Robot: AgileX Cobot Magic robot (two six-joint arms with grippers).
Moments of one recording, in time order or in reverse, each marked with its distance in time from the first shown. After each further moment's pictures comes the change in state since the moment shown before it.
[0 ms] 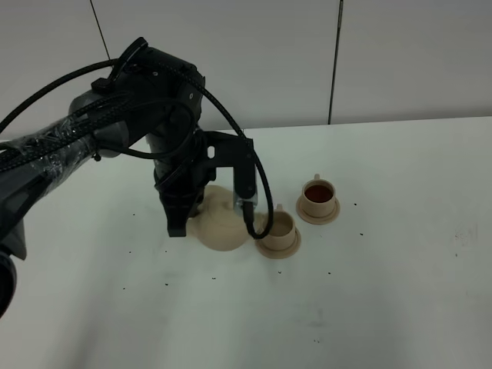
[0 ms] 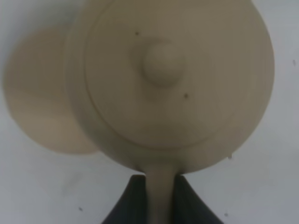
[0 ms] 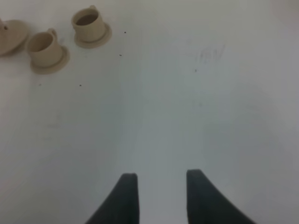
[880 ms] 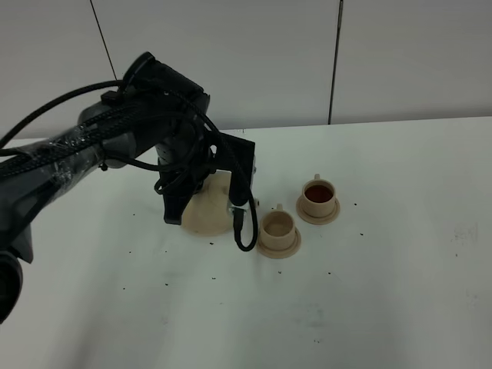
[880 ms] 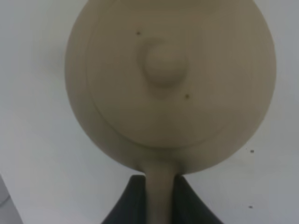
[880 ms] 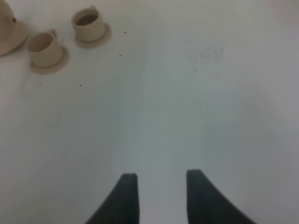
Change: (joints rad) left arm -0.009 0.022 0.036 0.162 -0.249 0.070; right arm 0.000 0.000 0.000 -0.001 0.000 0.000
